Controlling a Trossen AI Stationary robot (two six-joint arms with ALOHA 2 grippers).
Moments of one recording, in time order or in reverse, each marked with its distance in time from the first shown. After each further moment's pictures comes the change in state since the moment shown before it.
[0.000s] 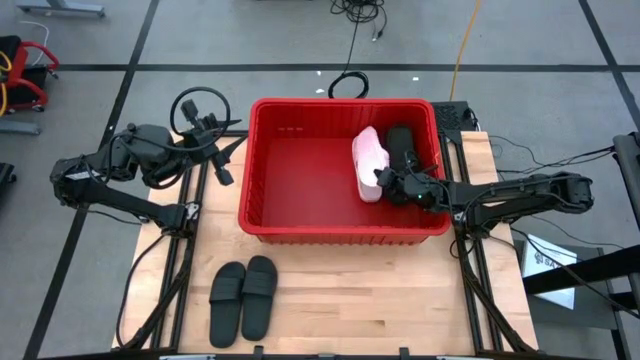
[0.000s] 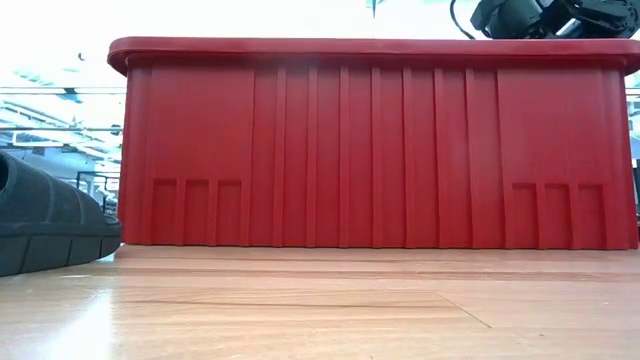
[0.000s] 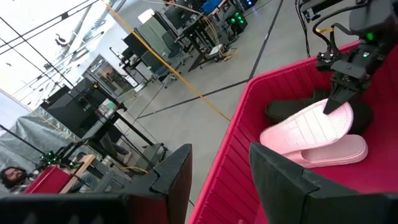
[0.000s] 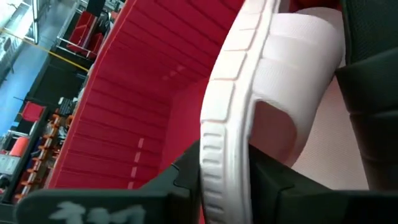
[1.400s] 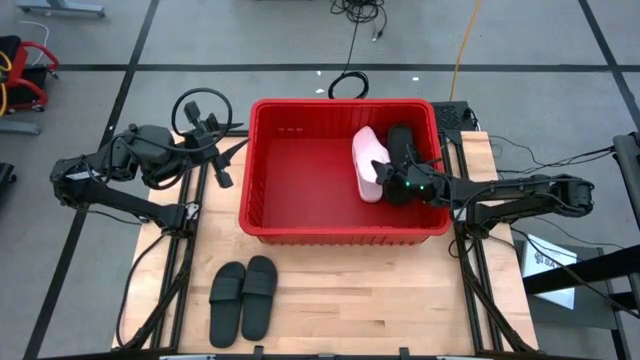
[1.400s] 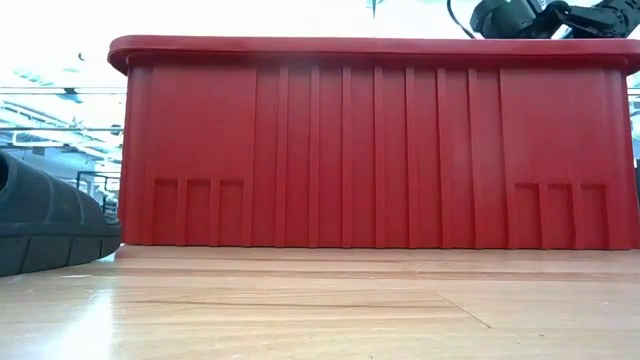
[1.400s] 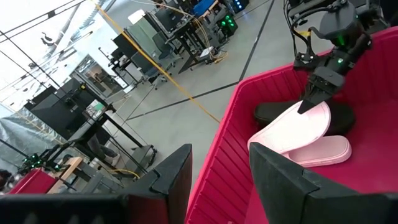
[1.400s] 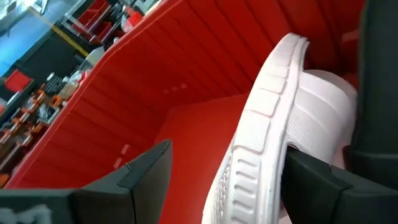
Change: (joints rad) left arm 0.000 0.000 0.000 -0.016 0.043 -0.030; right arm -0.090 0.000 -0.001 0.088 -0.034 -0.332
